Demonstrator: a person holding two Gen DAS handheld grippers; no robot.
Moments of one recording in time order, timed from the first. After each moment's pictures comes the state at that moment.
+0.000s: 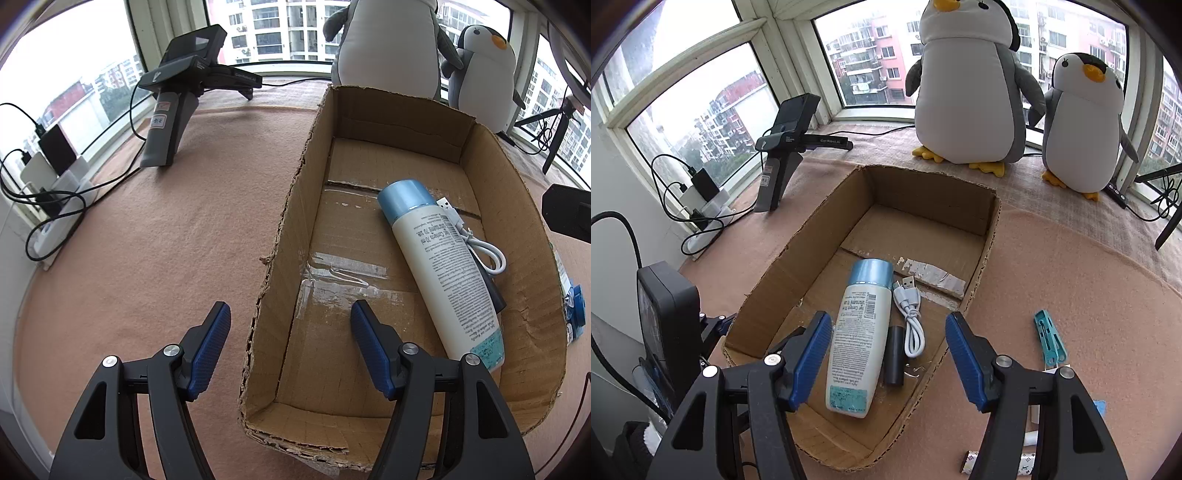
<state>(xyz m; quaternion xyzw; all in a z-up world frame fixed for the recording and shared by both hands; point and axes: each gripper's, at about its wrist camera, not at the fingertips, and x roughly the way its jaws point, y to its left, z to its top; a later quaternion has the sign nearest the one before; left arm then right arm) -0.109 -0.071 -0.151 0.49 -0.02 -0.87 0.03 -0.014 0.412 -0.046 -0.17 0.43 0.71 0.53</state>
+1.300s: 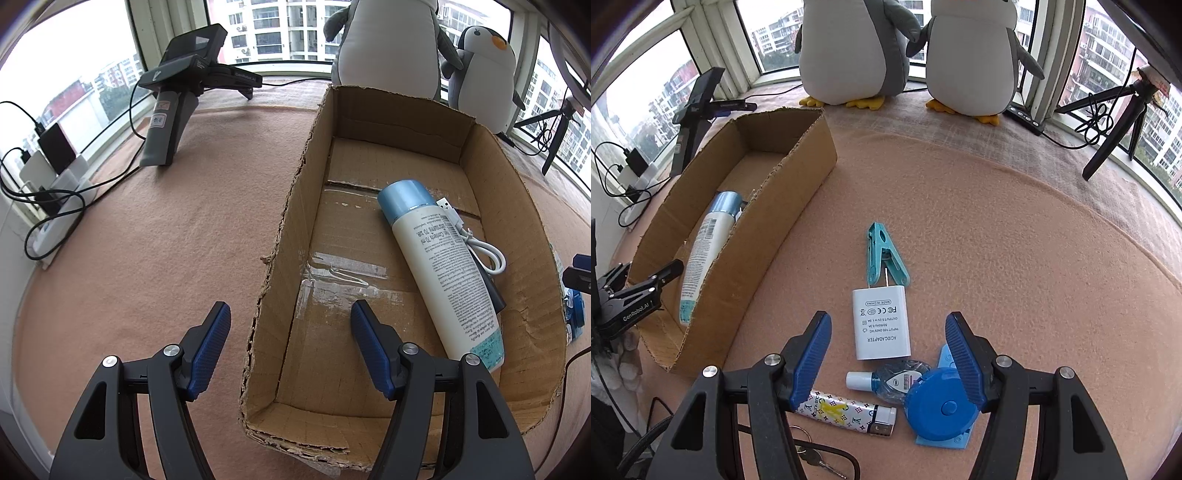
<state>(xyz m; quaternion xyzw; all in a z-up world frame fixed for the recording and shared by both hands) -0.109 -0.072 -0.152 0.49 -0.01 -0.87 0.03 0.087 0.374 -0.119 -0.25 0.47 0.63 0.57</state>
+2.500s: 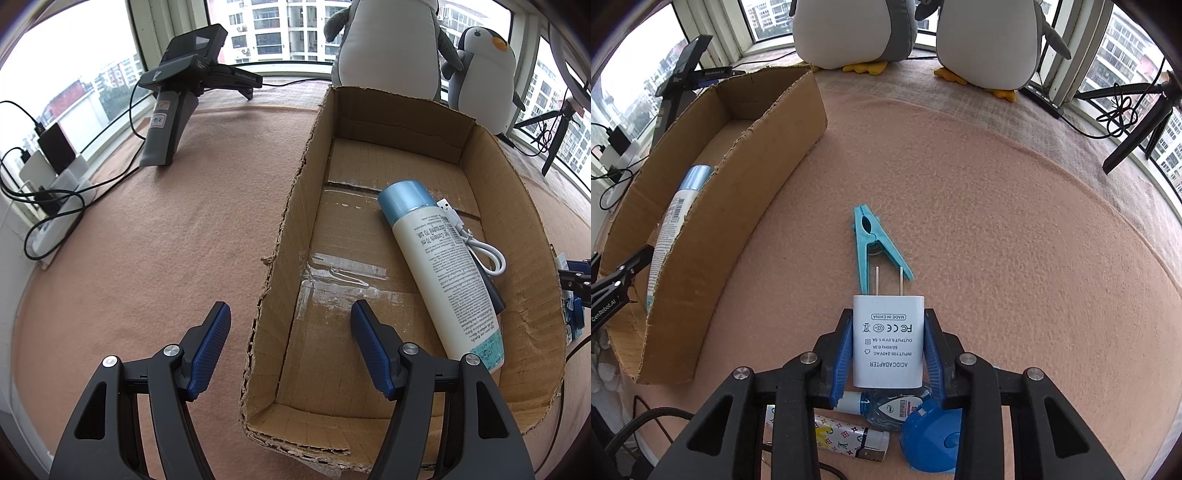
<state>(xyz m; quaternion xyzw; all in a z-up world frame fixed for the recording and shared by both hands) -0.109 -0.071 -0.152 0.49 -0.02 -0.87 0.03 0.082 0.386 -0.141 -0.30 0.48 0.61 0.56</state>
